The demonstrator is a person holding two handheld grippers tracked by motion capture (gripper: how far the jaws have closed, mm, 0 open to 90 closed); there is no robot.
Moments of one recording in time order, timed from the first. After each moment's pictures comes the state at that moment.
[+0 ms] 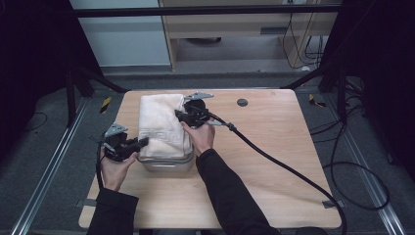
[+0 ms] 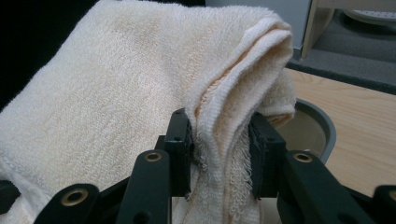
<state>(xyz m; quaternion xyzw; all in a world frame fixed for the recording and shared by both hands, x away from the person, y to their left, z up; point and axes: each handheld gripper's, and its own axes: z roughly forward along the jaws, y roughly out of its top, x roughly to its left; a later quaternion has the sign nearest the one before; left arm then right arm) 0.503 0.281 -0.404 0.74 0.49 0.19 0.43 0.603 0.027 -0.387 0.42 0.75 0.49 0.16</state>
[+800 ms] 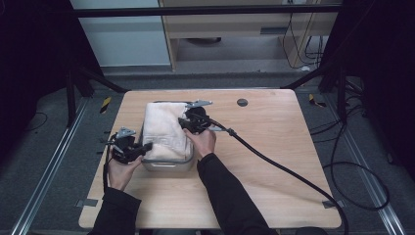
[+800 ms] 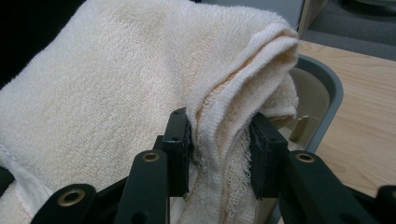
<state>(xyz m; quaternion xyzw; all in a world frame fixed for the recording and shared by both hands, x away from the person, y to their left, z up) 0.514 0.272 -0.431 0.75 0.50 0.18 0.39 0.608 0.026 -0.421 0.42 0.76 0.46 0.16</state>
